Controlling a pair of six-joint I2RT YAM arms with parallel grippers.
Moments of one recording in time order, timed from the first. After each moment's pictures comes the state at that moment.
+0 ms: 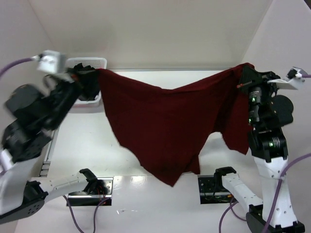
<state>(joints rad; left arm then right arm) -0.70 0.96 1.80 -0.67 -0.32 -0.13 0.14 0.78 1.31 -0.23 0.29 0.51</state>
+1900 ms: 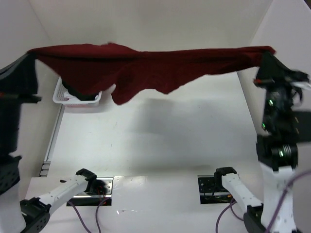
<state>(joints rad) -0.41 0.88 1.84 -0.32 -0.15 -0.03 0.09 0.86 1.45 -0.07 0.21 0.44</state>
